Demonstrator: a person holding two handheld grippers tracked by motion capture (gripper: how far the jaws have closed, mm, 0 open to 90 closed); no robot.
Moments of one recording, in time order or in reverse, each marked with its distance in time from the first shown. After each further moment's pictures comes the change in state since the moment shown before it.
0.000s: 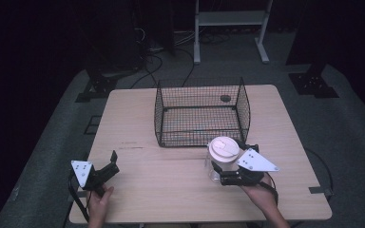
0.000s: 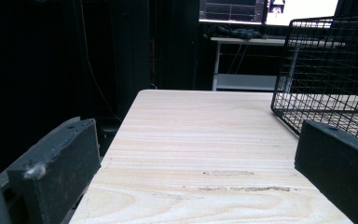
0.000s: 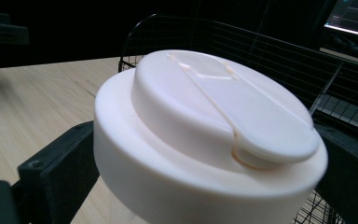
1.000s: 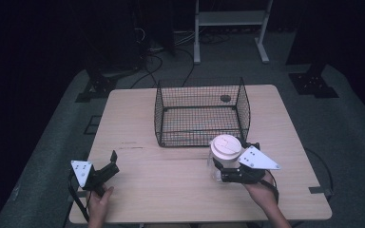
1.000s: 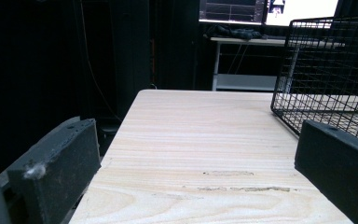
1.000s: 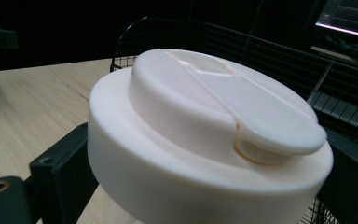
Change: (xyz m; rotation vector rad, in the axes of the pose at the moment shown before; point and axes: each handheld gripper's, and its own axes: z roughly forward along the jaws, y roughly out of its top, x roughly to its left) left arm 0.000 0.000 0.000 0.001 0.000 -0.002; right arm -0.004 0.008 -0.002 0.004 -0.027 0.008
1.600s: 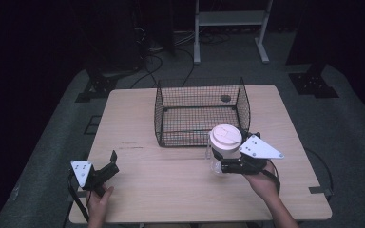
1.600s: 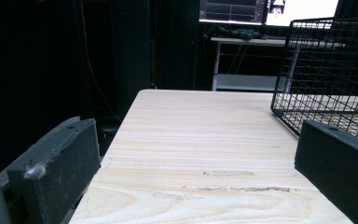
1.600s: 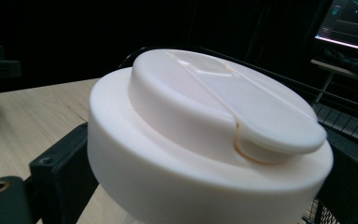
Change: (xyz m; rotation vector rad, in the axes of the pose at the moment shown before) left arm 0.000 0.000 0.000 0.000 0.000 -0.002; right arm -0.010 0.031 0.003 -0.031 0.014 -0.003
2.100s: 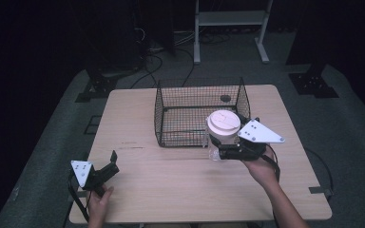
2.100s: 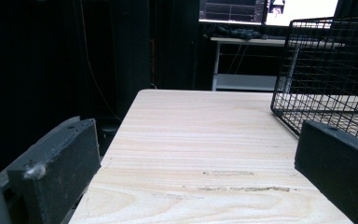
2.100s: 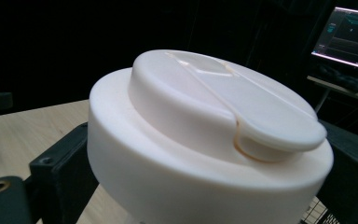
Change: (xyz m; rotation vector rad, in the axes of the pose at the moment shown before) left arm 0.000 0.000 0.000 0.002 0.000 0.000; right arm -0.013 0.038 0.011 -0.036 0.001 -0.016
